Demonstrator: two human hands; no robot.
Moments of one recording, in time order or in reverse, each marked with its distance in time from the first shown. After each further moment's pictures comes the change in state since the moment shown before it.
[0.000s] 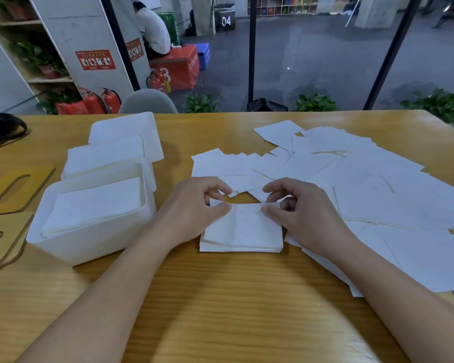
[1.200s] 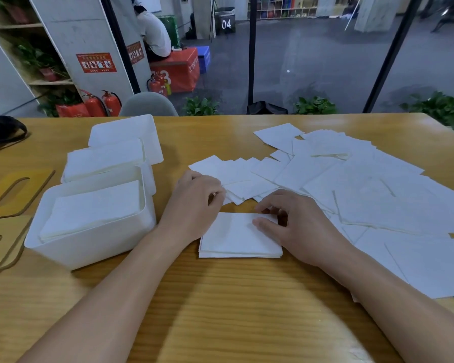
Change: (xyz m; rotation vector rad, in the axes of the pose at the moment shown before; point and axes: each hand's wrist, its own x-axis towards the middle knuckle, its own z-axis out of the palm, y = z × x) left_hand 0.018 -0.014 0.017 0.314 0.099 0.090; right_hand -0.002 0.009 0.008 -0.292 -0.092 -0.159
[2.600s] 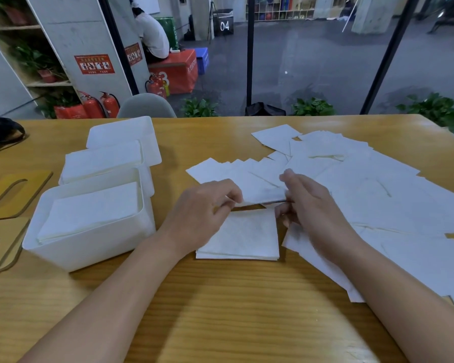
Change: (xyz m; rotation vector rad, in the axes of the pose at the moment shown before) left_hand -0.016 0.023 -0.012 -0.211 0.060 0.267; right_hand 0.009 -0.013 -0.019 0.701 0.149 0.368
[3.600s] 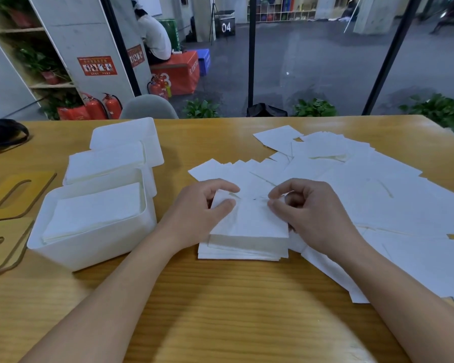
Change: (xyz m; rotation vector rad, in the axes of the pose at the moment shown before) left_hand 0.002 -0.010 -0.006 -0.298 -0.097 -0.294; right_hand -0.007 -0.003 -0.006 -0.319 -0.014 -0.214
